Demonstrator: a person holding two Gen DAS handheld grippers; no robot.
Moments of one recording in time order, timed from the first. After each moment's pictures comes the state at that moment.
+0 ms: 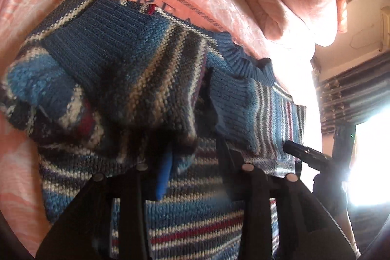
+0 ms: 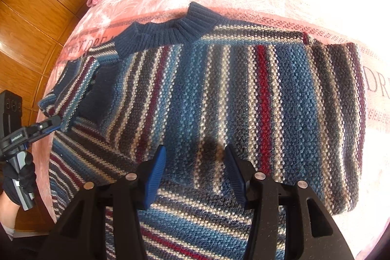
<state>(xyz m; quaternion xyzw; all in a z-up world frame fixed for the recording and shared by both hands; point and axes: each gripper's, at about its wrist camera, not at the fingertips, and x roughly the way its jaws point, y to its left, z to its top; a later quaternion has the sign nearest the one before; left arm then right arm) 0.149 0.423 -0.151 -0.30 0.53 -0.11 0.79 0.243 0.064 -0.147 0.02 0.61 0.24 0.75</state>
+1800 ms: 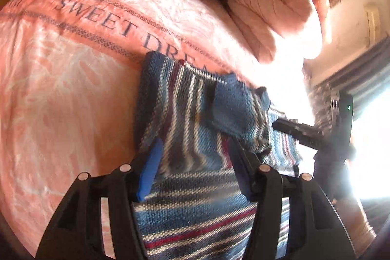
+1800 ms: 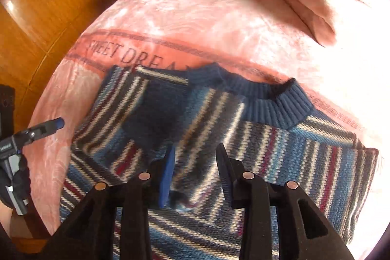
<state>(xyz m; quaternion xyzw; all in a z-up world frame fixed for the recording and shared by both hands) 0.139 0.519 -0.118 -0.33 0.46 -0.07 0.82 0.257 0.239 -0.098 -0.08 0.56 0.28 0.78</state>
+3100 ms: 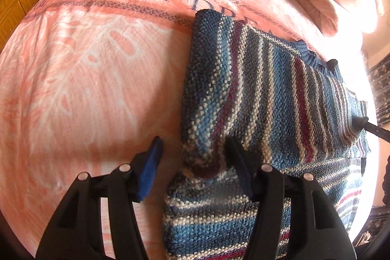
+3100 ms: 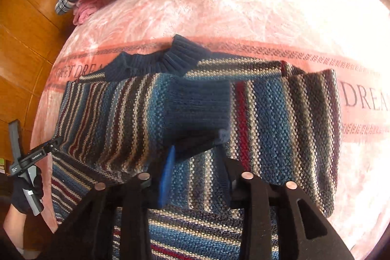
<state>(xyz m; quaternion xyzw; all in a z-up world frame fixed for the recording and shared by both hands) 0.157 0.492 -0.180 -0.19 0.57 0.06 0.80 0.268 0.055 -0.126 0.05 0.60 0.19 0.78</state>
